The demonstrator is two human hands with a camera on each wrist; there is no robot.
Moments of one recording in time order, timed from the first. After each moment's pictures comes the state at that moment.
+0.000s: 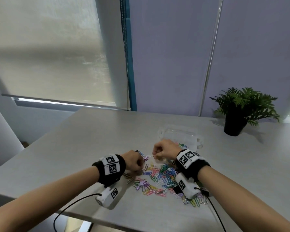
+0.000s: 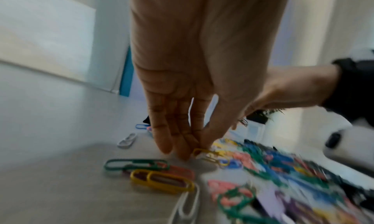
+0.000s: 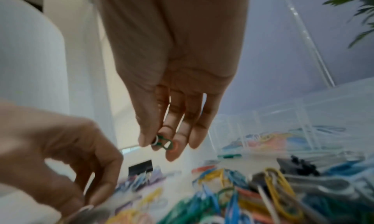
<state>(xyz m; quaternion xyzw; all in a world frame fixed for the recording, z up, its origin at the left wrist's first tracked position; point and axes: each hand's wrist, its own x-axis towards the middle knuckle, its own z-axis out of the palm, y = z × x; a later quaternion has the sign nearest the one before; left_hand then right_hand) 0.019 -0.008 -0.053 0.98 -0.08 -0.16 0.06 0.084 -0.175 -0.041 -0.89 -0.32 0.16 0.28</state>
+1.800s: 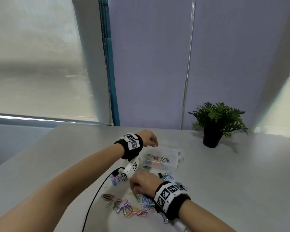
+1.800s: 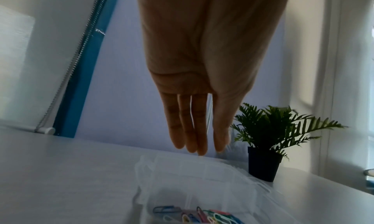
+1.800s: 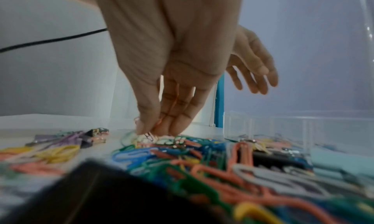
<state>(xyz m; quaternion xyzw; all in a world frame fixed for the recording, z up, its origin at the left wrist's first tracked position) 0.148 -0.084 0.018 0.97 -0.16 -0.10 0.17 0.041 -0.176 -0.055 -0.88 -0.44 0.09 0.13</state>
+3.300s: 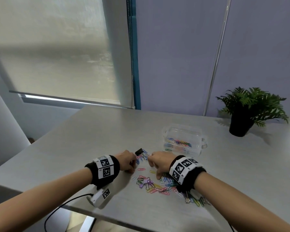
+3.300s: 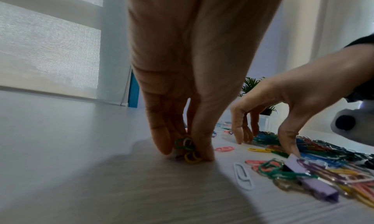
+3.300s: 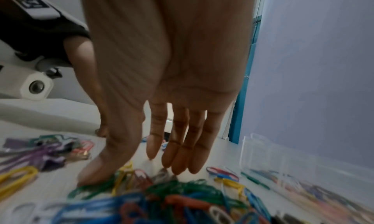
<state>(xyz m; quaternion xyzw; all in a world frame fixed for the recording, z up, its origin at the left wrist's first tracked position) 0.007 0.024 -0.060 0.98 -0.03 -0.18 0.05 0.052 -0.149 -0.050 -0.89 -0.42 0.18 -0.03</state>
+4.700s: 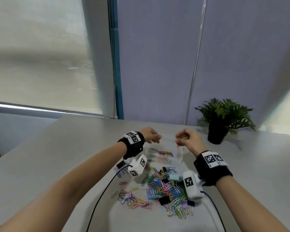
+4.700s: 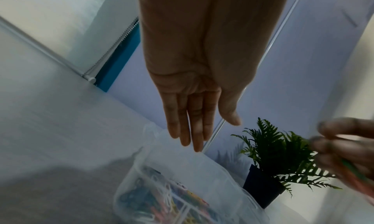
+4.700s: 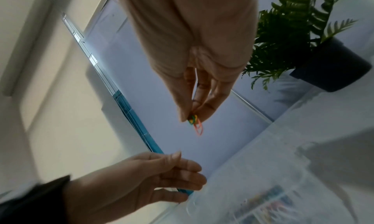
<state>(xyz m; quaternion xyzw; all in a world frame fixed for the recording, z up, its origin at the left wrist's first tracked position) 0.148 -0.072 -0.007 0.92 -0.06 -0.12 0.37 0.111 -0.273 -0.001 -0.84 -0.11 -0.05 0.53</state>
